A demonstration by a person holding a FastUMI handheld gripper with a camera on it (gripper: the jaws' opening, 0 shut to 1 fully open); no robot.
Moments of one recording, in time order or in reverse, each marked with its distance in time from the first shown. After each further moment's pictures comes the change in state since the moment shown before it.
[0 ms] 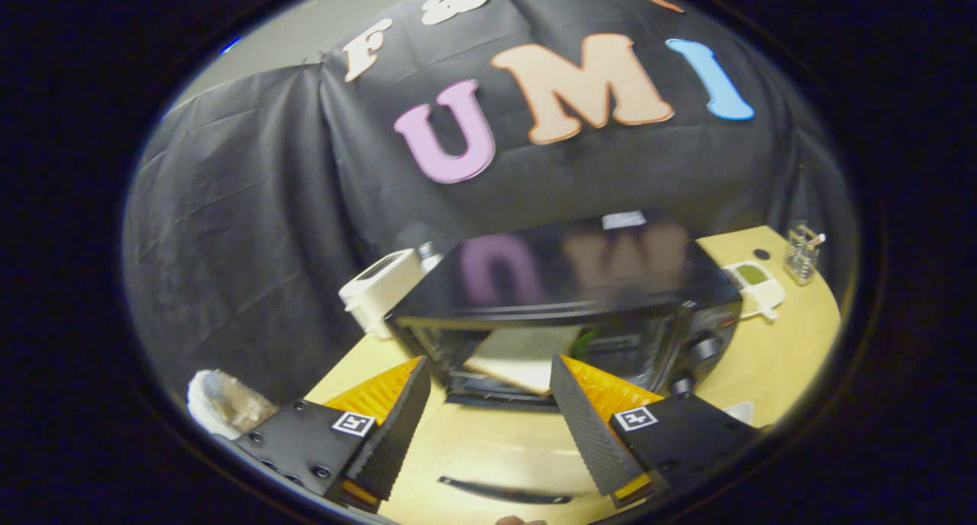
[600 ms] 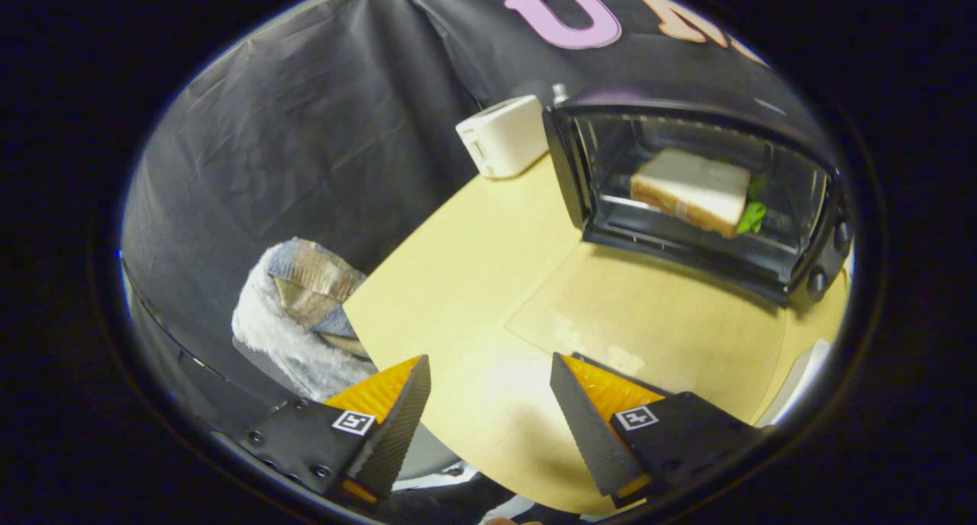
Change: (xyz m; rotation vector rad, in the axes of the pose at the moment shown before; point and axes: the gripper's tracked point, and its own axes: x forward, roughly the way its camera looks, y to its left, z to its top) arm -0.039 0.074 -0.167 -0.116 0.525 0.266
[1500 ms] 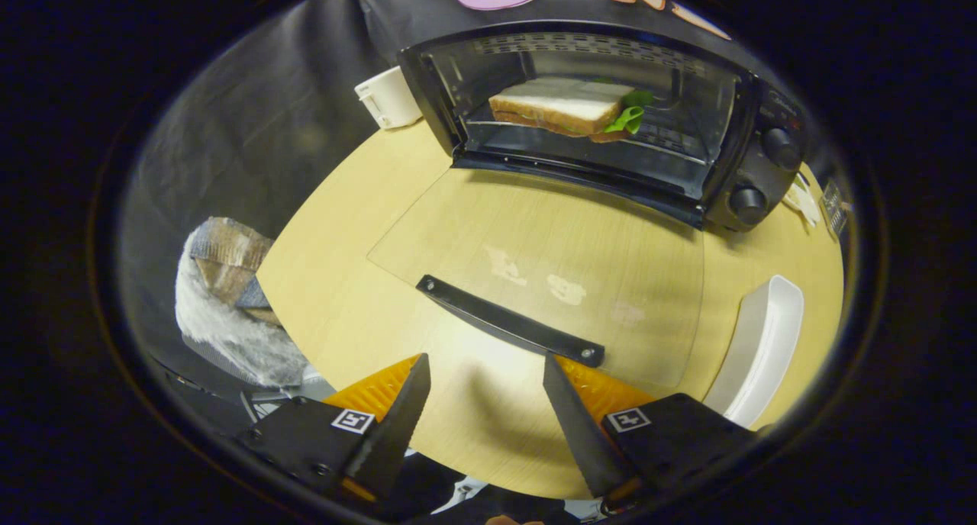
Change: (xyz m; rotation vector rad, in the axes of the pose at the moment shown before) arm -0.027 -0.098 -0.050 0.073 0.120 -0.275
